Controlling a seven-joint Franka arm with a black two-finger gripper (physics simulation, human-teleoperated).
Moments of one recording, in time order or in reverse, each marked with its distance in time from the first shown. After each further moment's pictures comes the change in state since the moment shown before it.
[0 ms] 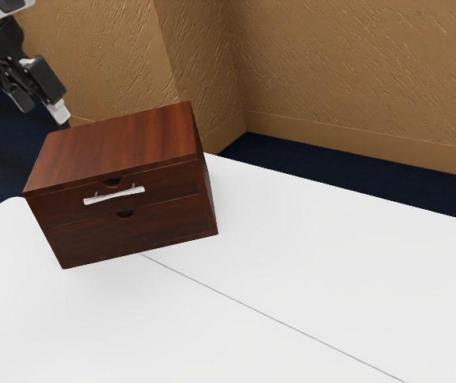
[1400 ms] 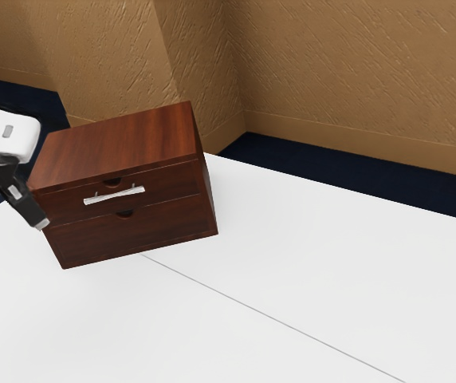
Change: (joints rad) arm 0.104 -0.447 -0.121 -0.841 0.377 0.465 0.106
